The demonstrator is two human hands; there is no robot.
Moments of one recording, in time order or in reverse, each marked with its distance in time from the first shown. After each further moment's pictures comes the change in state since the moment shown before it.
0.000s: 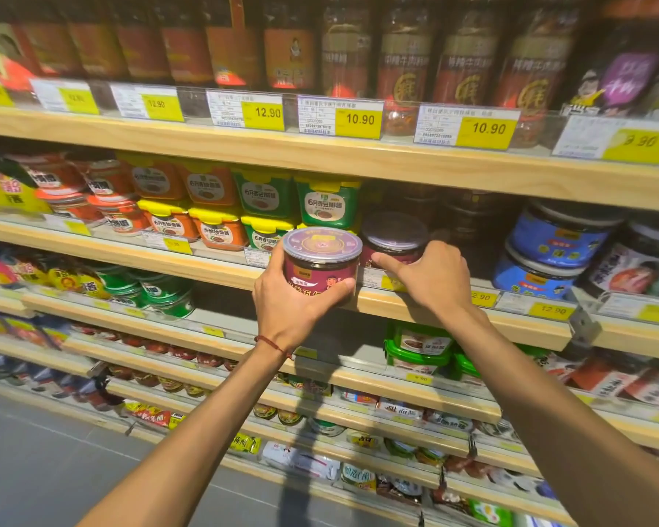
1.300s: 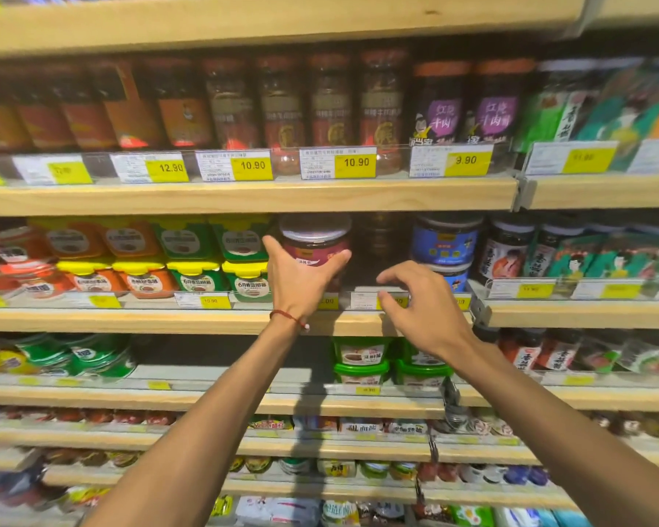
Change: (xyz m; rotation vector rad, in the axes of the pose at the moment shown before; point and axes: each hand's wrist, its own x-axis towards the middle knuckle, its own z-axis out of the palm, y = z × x) left_hand 0.017 0.078 0.102 -0.119 -0.060 0.003; right_hand -0.042 0.087 -0.070 0.069 0.098 -0.395
